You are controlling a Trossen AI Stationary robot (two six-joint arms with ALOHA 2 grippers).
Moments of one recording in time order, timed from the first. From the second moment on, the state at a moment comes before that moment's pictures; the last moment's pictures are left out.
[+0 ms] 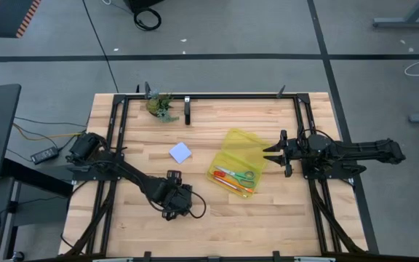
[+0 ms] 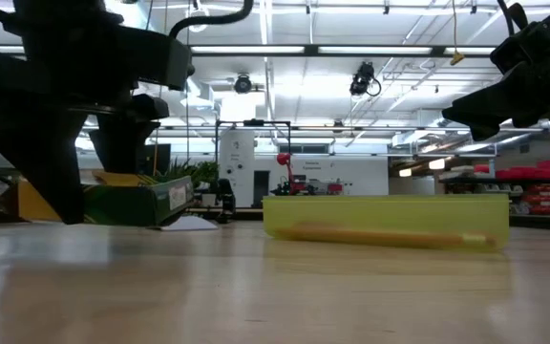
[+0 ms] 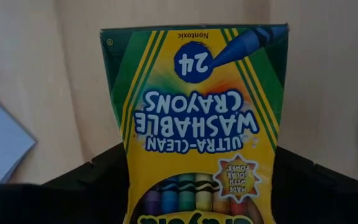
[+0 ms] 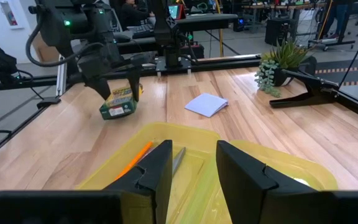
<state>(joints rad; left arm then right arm) -0.49 1.81 1.15 -0.78 -0.27 -0.36 -0.02 0.14 0.01 0.01 0.02 0.08</state>
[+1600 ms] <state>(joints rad) -0.35 1.80 1.30 -0.86 -0.39 -0.03 -0.02 0.14 0.01 0.01 0.02 0.08</state>
